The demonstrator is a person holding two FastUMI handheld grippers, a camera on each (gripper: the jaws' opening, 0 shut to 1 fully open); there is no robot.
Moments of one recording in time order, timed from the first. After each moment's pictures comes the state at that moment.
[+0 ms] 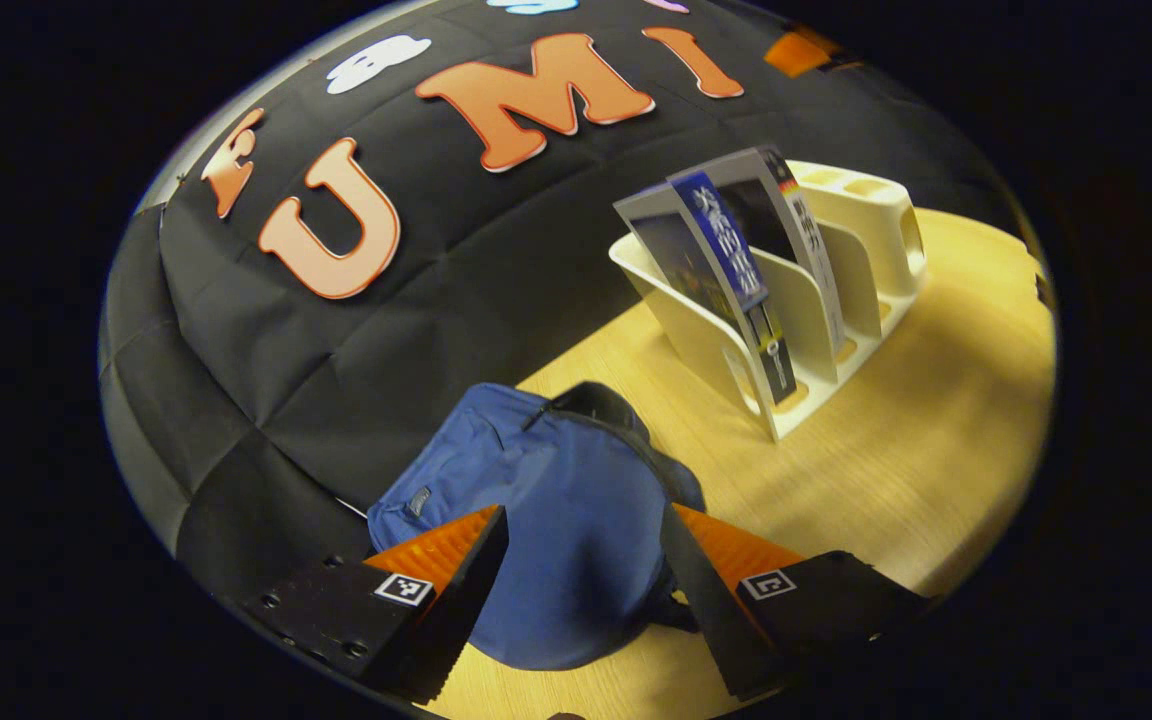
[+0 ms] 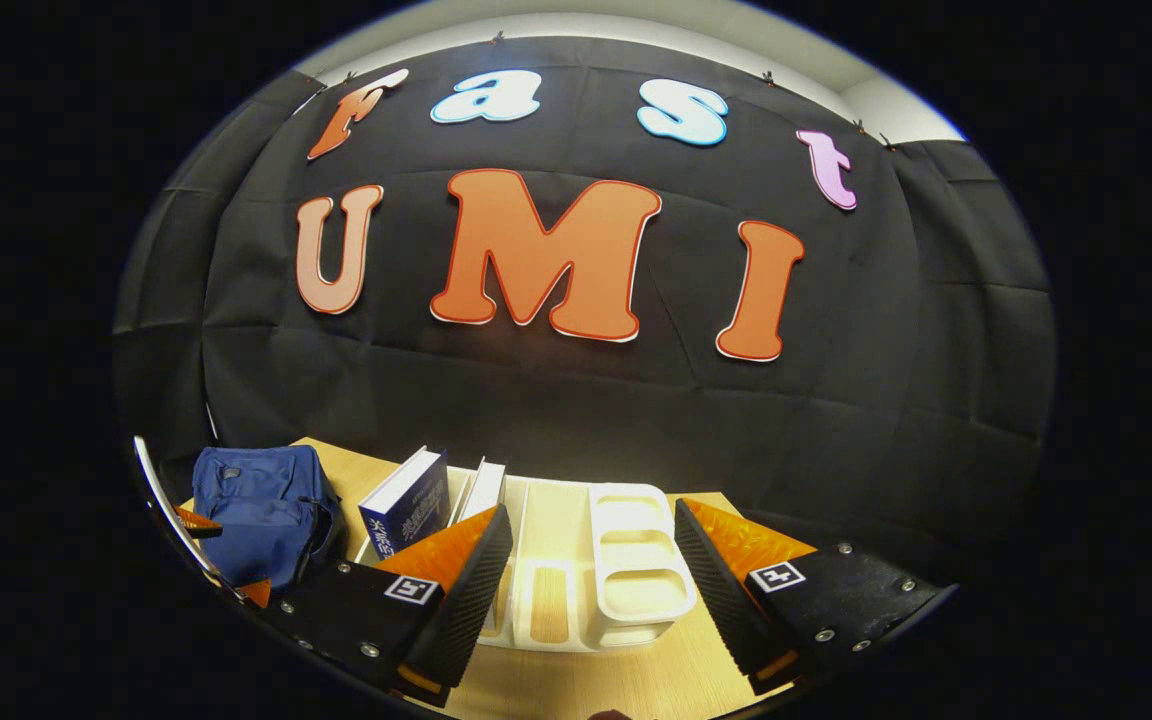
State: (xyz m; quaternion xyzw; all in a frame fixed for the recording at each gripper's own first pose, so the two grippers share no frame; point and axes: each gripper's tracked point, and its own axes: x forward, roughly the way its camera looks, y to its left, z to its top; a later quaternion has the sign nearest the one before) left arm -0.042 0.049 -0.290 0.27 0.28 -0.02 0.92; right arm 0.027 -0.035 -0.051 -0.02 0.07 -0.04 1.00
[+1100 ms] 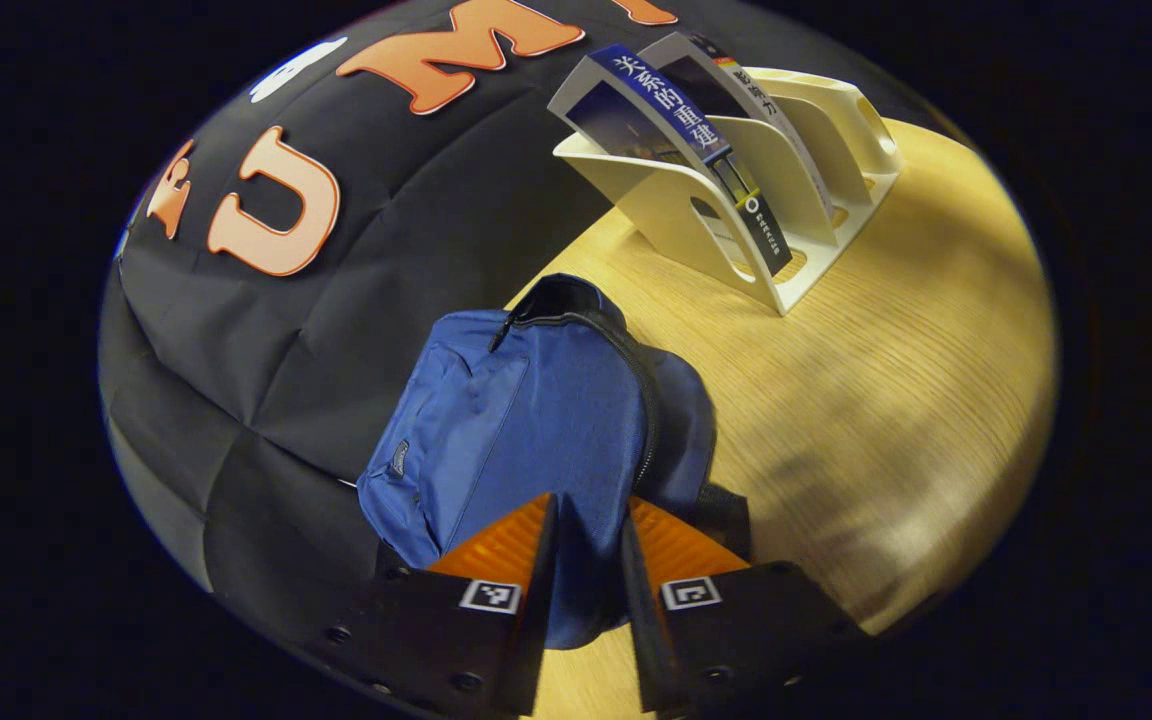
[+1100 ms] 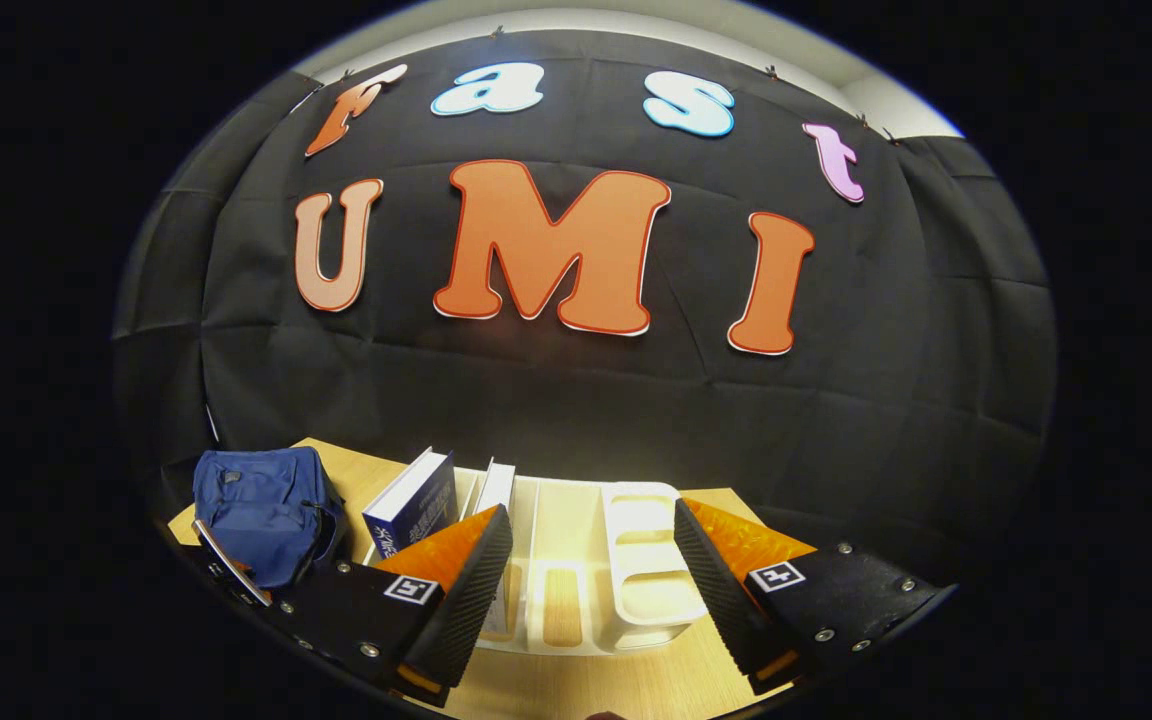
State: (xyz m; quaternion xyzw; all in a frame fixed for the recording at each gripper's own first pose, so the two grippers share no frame) left arm -0.043 0.080 -0.332 0.33 0.35 -0.03 0.88; right arm 0.042 -0.015 -0.050 -0.01 0.08 -0.03 1.00
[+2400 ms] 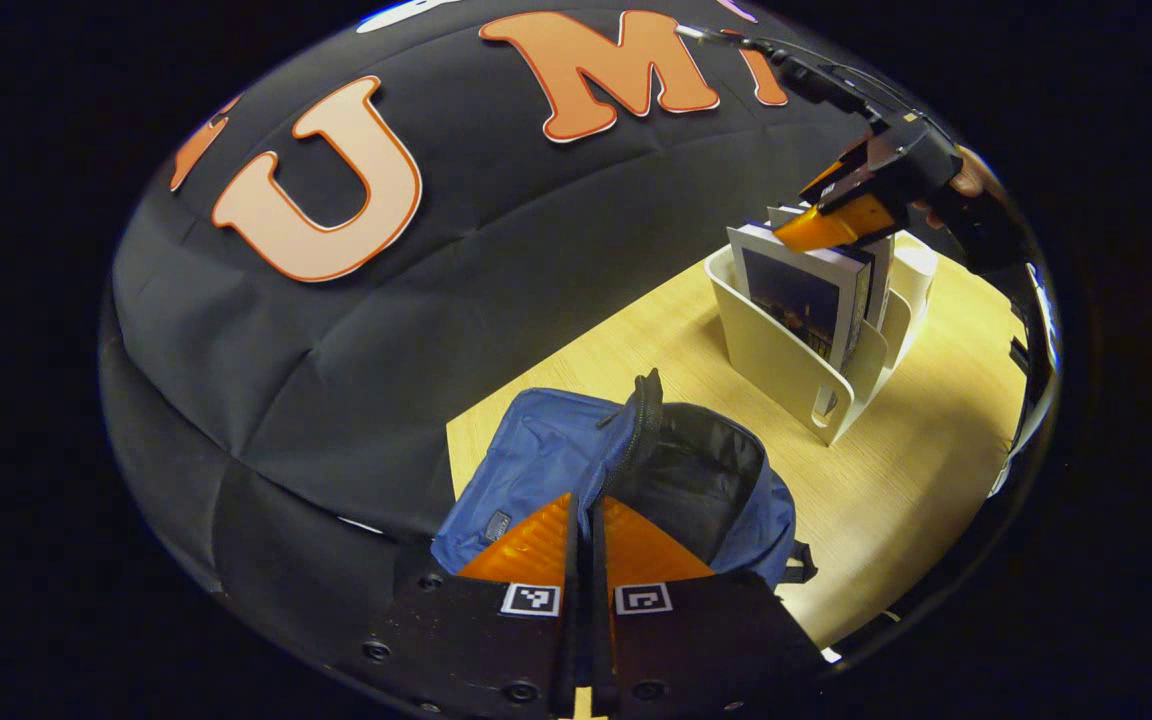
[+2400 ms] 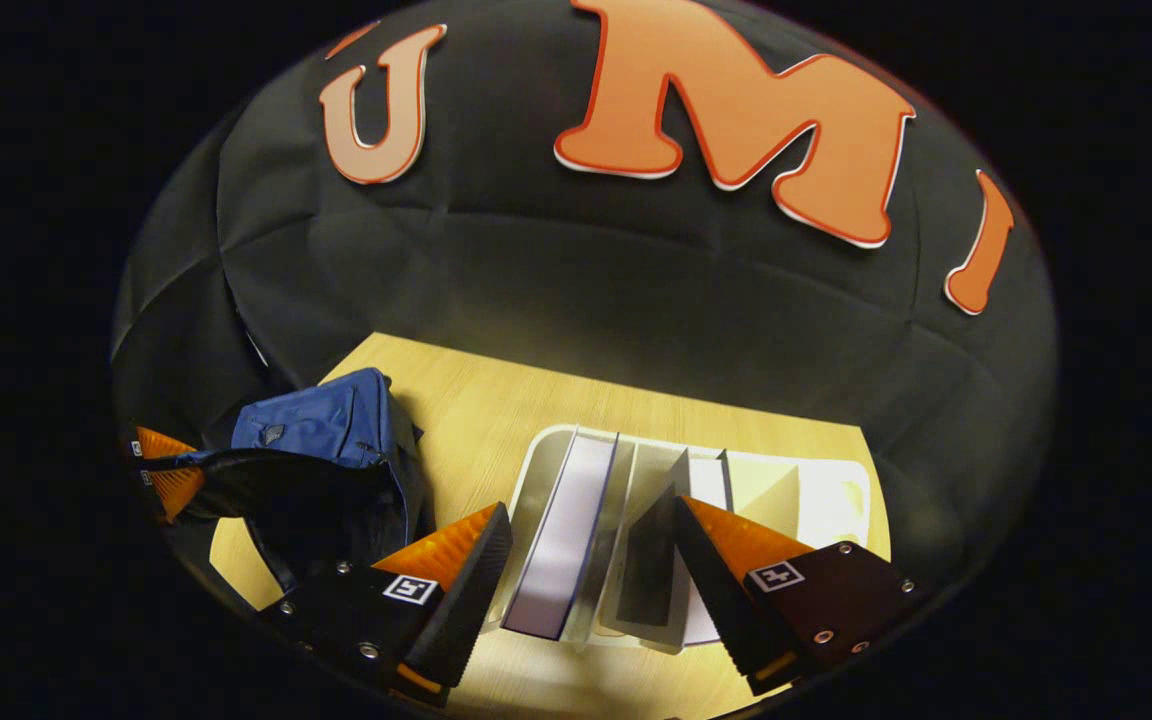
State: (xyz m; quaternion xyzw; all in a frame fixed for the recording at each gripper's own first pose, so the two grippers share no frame) left arm 0.052 0.173 -0.154 0.24 0.35 -0.12 0.90; right arm 0.162 0.136 -0.108 -0.05 0.37 0.09 0.92
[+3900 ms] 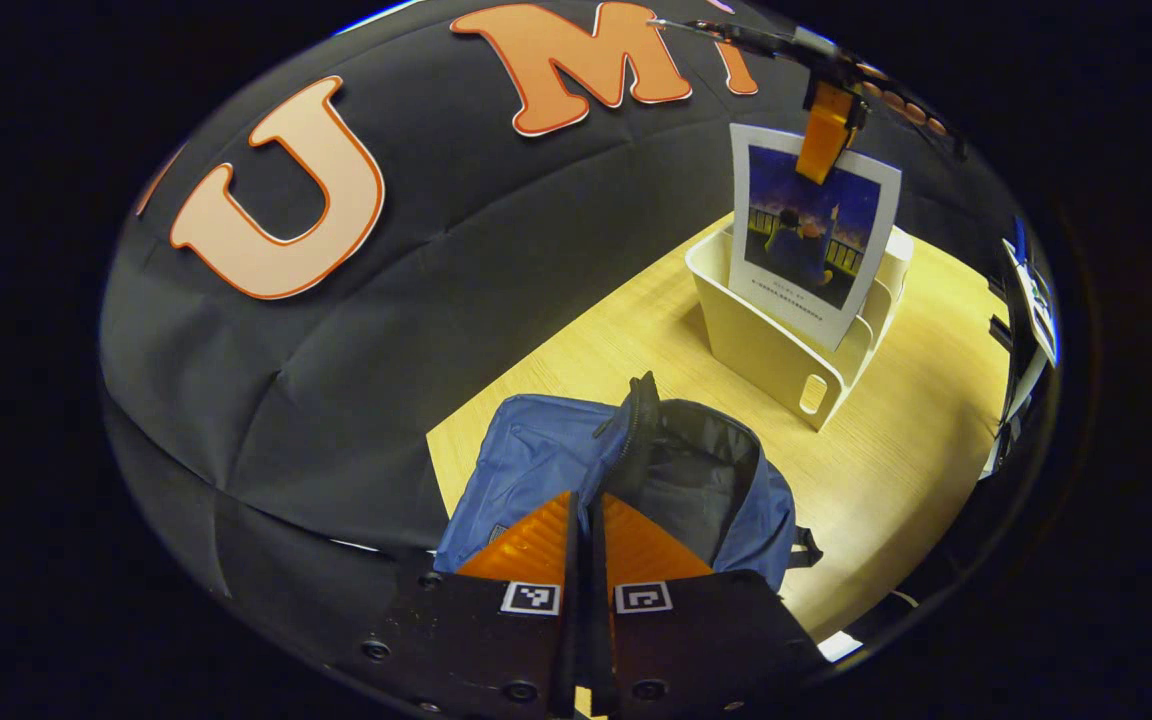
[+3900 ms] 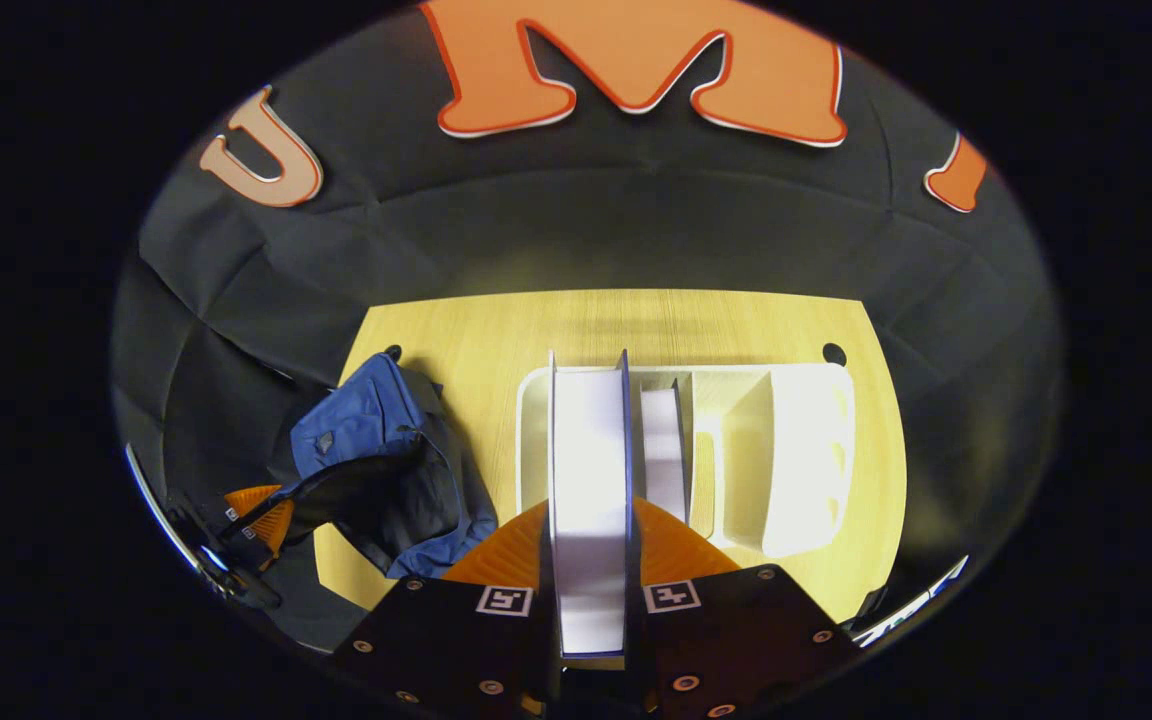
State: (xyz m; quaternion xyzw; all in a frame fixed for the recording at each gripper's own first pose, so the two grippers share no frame) left arm 0.063 0.179 -0.150 0.24 0.37 -0.16 0.88; right arm 0.123 0.099 -0.037 0.06 0.51 0.09 0.86
